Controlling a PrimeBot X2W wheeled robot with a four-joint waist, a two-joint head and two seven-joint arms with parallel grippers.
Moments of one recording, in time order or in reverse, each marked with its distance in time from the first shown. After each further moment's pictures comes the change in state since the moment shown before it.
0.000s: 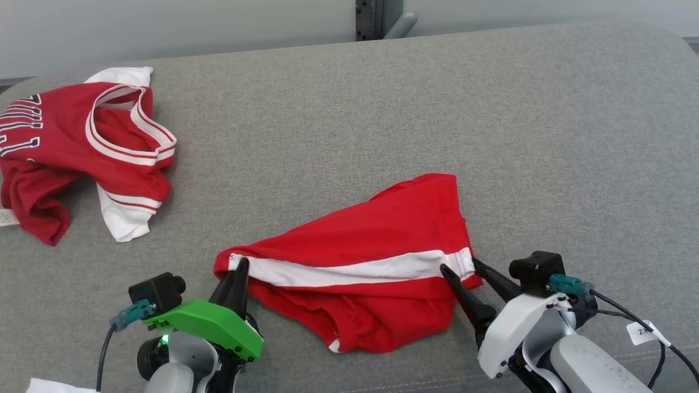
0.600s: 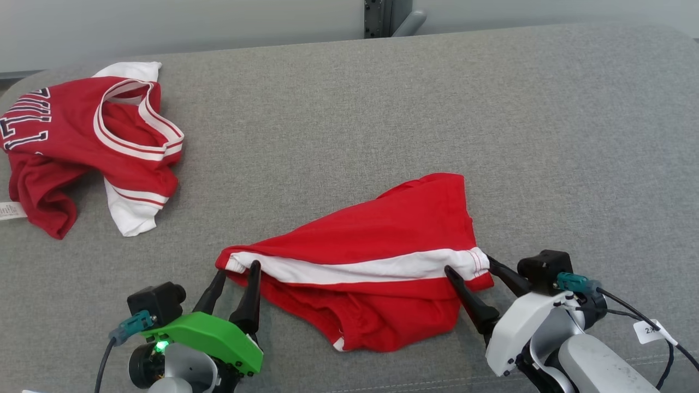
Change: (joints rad) left arm 0.079 0.002 0.002 -0.128 0.101 0.003 0.021; right arm 0.012 -0.003 -0.033 -0.002 -0.007 0.000 0.025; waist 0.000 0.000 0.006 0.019
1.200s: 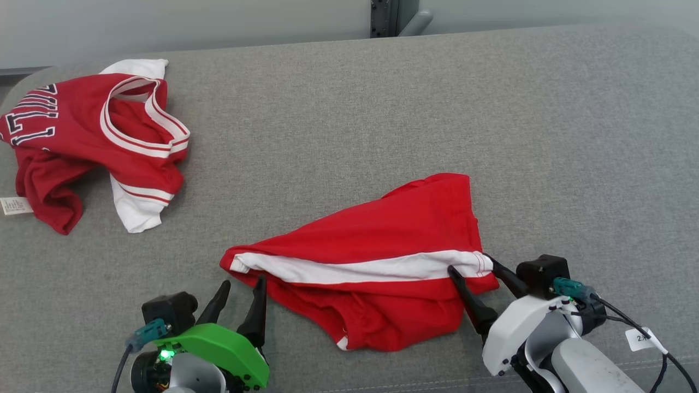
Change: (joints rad) left arm 0.028 -0.004 -0.006 0.011 0.082 -0.004 -0.004; right arm 0.006 0.073 -0.072 0.087 -0.094 0.000 -0.046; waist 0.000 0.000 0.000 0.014
